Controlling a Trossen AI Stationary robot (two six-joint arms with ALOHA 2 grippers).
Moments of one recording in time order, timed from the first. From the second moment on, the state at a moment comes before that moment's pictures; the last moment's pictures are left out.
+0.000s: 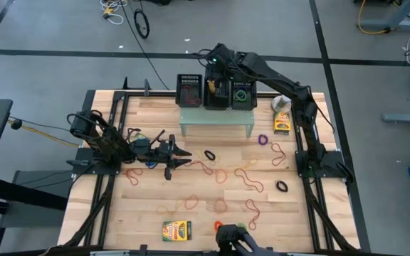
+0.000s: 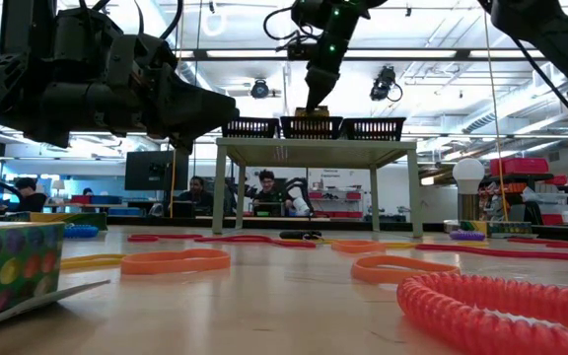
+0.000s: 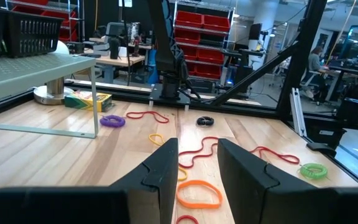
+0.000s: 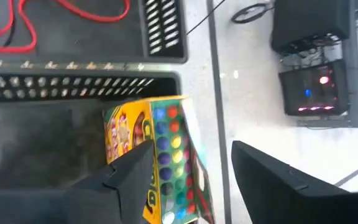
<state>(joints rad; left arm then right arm) -0.09 1.70 0.23 1.54 -0.09 -0.09 -0.49 2.10 2.32 -1.15 0.32 -0.59</state>
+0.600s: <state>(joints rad) -0.09 1.70 0.23 1.54 -0.11 -0.09 -0.27 1.93 2.32 -1.33 0.38 -0.34</state>
